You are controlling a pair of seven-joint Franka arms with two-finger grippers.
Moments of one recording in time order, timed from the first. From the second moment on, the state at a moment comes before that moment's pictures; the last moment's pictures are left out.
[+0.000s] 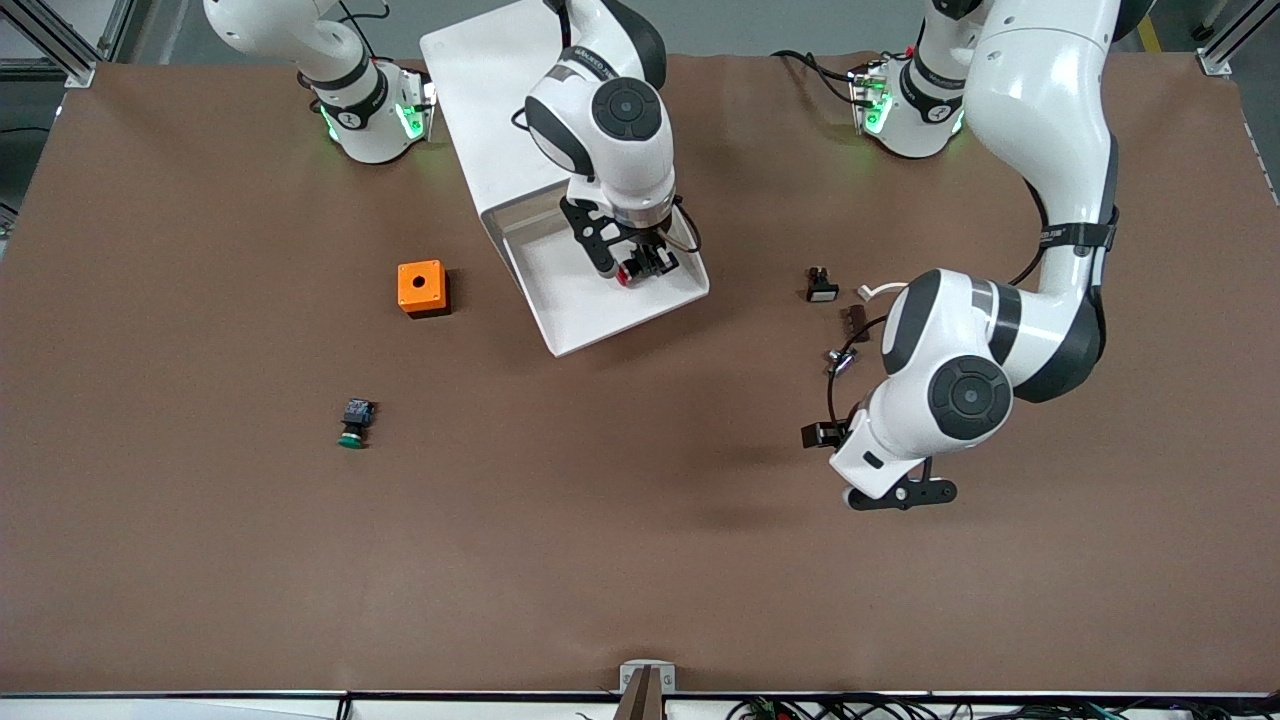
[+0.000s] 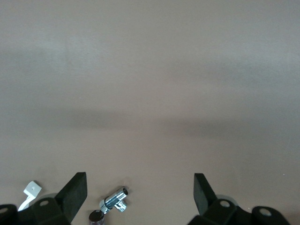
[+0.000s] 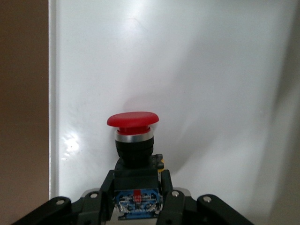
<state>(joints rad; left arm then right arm) -0.42 0.68 0.07 -1.29 -0.09 1.85 -0.39 0.92 0.43 -0.01 -1.69 0.12 2.13 1.92</state>
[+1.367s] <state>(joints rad) -0.57 0.72 -0.01 -1.32 -0.19 1.90 -0.79 0.57 0.35 -0.05 -1.46 0.11 1.66 0.92</state>
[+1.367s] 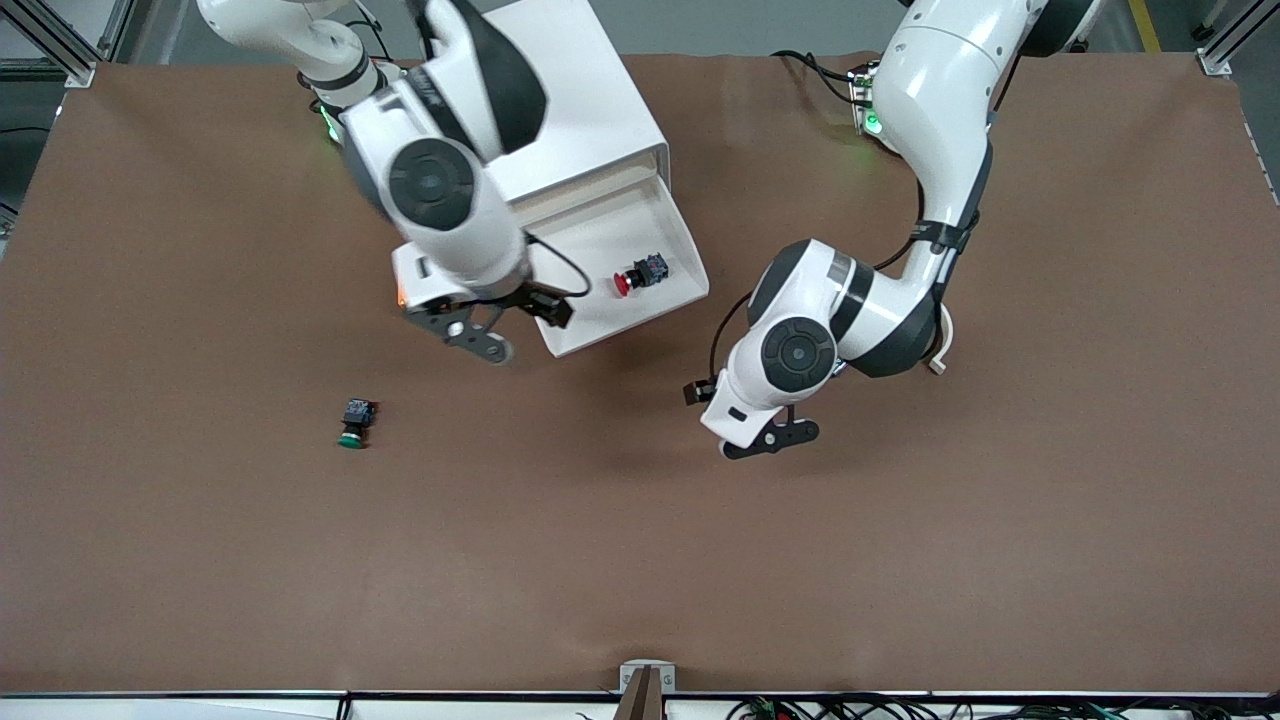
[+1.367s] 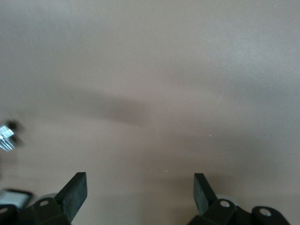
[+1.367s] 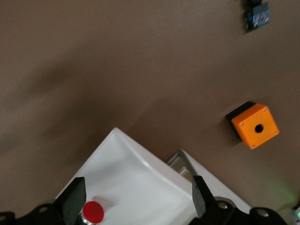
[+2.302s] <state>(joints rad) -0.81 0.73 -0.03 -1.36 -0.20 1.91 -1.19 0.08 0.18 -0.05 -1.46 -0.01 1.38 0.05</state>
